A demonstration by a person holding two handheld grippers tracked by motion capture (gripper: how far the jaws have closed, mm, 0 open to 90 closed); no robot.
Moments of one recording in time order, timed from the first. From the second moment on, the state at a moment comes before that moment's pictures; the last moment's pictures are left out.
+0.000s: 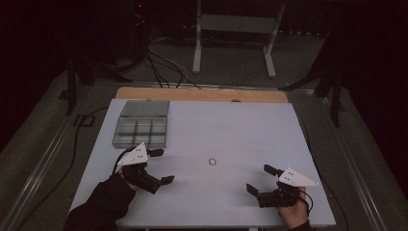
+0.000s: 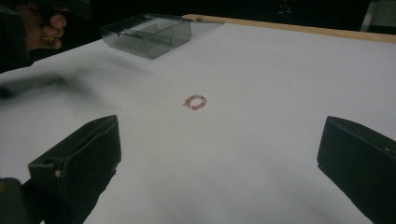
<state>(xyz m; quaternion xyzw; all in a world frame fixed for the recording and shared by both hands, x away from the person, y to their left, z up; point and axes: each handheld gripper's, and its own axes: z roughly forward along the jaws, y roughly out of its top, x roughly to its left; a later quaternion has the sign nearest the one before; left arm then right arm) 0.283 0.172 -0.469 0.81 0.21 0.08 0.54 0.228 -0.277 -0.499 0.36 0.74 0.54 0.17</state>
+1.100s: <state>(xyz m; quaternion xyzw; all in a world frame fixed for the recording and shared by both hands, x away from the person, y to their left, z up) 0.313 0.107 -0.467 0.82 0.16 0.04 0.55 0.227 -0.278 -0.499 0.36 0.74 0.54 0.17</state>
